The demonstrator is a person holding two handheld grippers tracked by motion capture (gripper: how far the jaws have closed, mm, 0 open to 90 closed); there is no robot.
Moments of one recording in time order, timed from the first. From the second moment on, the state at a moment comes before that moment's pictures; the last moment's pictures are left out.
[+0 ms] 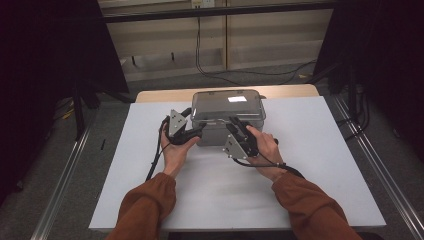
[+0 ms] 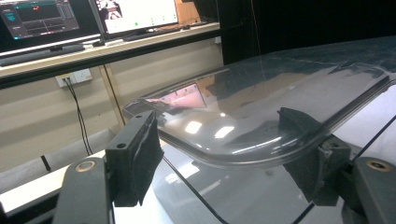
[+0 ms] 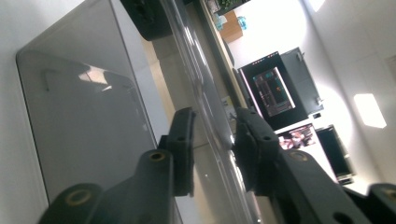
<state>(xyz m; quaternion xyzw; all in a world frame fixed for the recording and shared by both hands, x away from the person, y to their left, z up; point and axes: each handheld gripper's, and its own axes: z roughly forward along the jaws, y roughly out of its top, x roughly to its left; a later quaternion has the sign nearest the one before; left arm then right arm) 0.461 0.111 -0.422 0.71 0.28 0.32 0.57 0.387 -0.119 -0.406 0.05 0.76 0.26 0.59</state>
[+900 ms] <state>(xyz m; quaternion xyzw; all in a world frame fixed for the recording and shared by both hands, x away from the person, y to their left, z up) 0.461 0.113 -0.418 0.71 0.27 0.32 0.57 0.401 -0.184 -0.396 0.29 0.74 0.43 0.43</state>
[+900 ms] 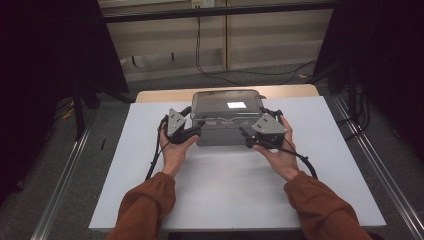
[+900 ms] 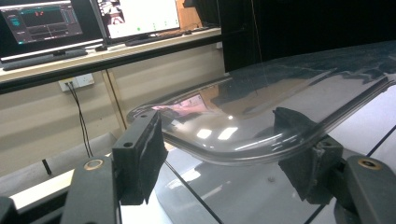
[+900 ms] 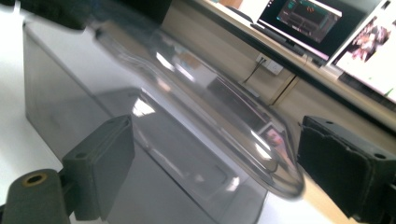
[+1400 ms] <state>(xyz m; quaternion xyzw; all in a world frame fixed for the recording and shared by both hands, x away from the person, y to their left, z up) 0.463 0.114 -0.418 0.70 0.28 0.32 0.58 0.412 -0.213 -0.403 0.33 0.73 0.47 0.37</state>
